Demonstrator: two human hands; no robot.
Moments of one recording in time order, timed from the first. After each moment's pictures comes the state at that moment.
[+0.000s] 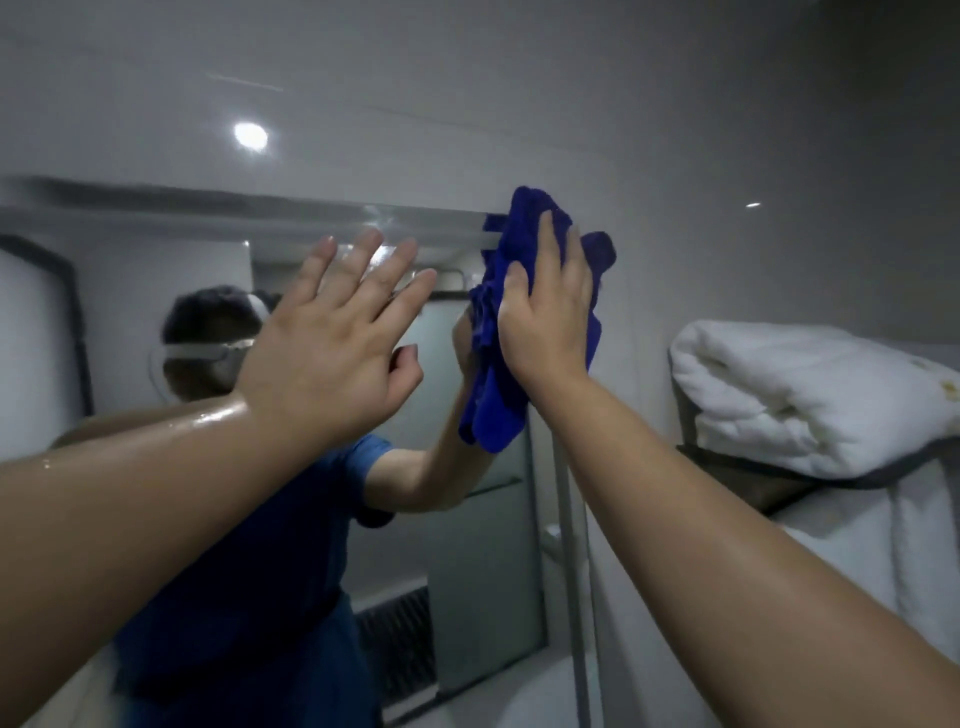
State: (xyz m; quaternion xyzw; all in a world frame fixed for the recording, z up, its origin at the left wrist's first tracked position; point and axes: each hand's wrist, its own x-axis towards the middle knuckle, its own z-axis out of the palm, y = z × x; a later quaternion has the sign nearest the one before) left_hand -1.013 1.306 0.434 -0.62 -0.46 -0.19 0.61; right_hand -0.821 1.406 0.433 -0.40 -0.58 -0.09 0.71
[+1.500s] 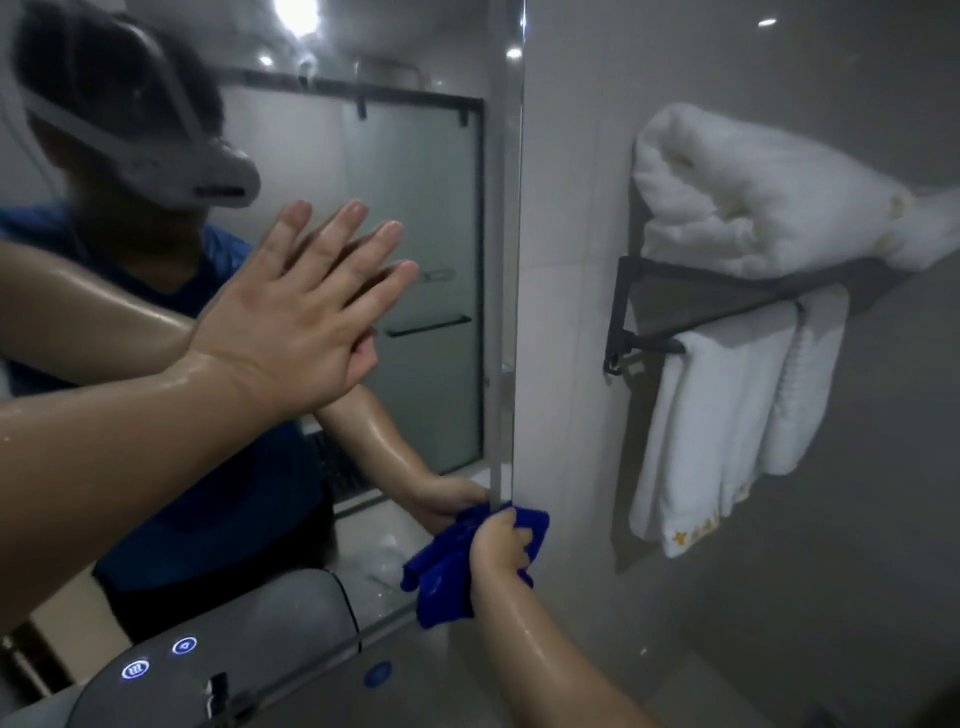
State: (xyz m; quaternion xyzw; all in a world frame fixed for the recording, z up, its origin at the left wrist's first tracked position) left_hand -1.012 1.333 0.260 -0.69 -0.37 -0.14 0.60; right_hand -0.822 1.396 -0.017 -0.71 -0.12 0.48 0.50
